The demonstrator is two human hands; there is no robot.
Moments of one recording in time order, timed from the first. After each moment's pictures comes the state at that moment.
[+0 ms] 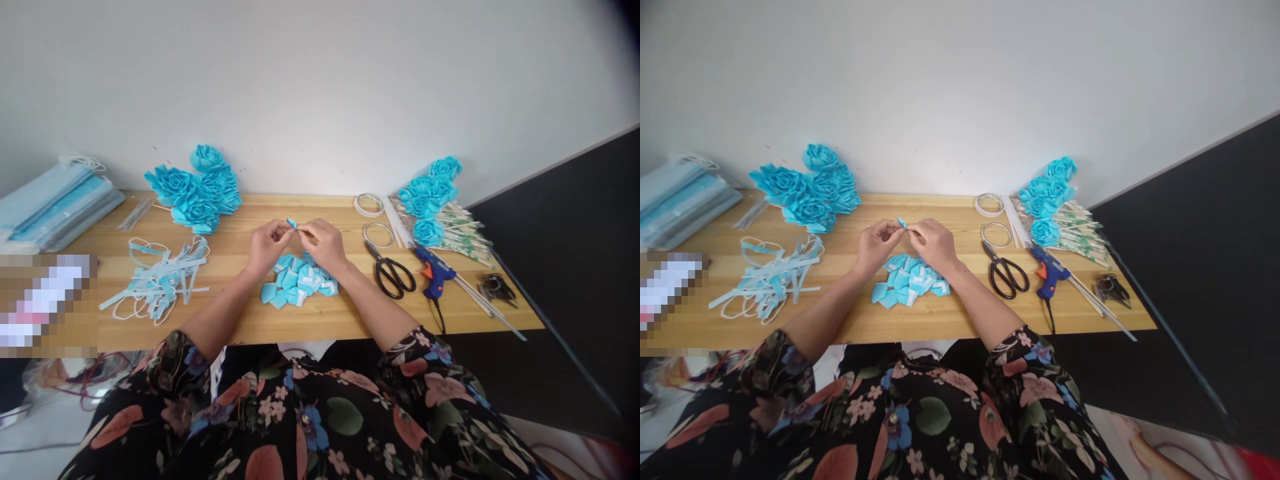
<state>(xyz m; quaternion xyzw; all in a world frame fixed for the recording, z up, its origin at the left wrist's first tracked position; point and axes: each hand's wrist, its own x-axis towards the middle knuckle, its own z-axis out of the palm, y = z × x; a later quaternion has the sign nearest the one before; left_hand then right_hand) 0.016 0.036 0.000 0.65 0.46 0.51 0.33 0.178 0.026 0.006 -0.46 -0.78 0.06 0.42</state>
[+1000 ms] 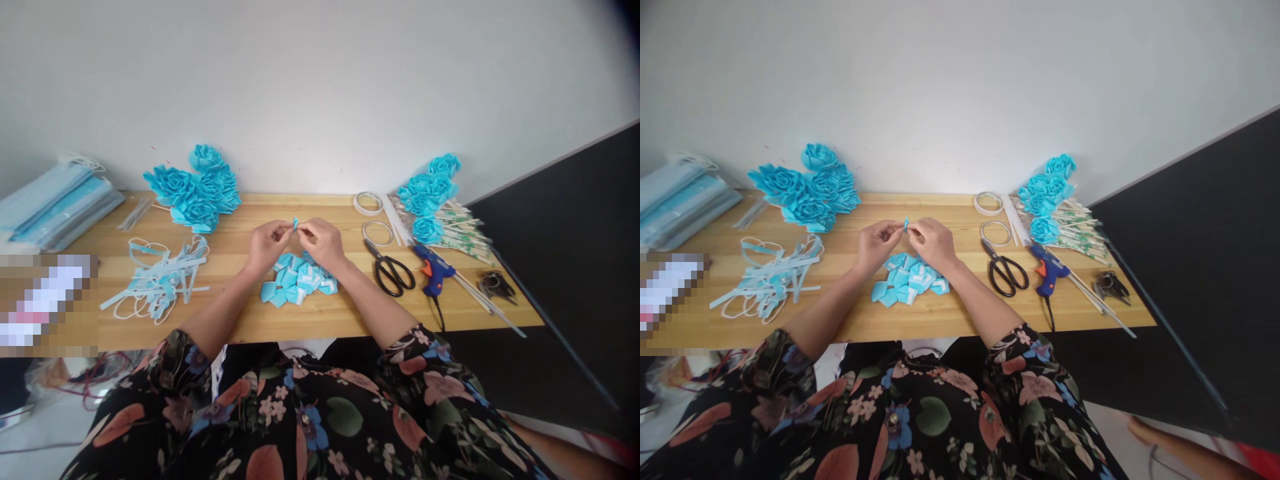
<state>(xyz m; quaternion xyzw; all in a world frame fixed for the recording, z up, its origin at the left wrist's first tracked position) 0.015 0.035 0.001 0.68 0.46 0.50 0.28 0.178 0.026 0.004 -0.46 -0.77 0.05 0.43</state>
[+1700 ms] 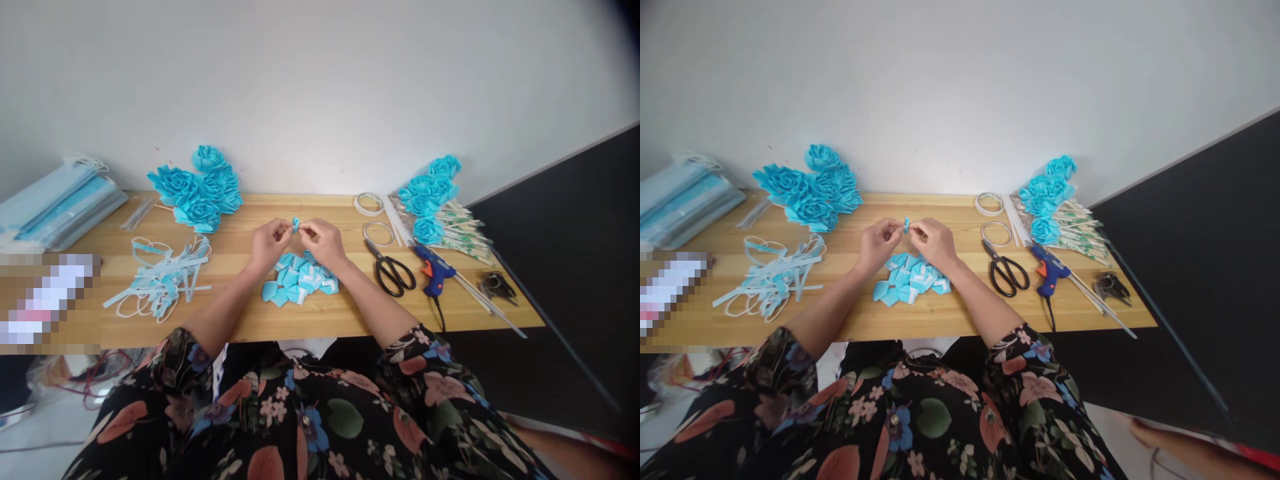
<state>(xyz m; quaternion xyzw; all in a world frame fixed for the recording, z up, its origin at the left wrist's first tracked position) 0.015 0.037 0.000 0.68 0.47 0.48 0.27 0.178 0.026 0.003 -0.47 -0.75 0.11 0.44</state>
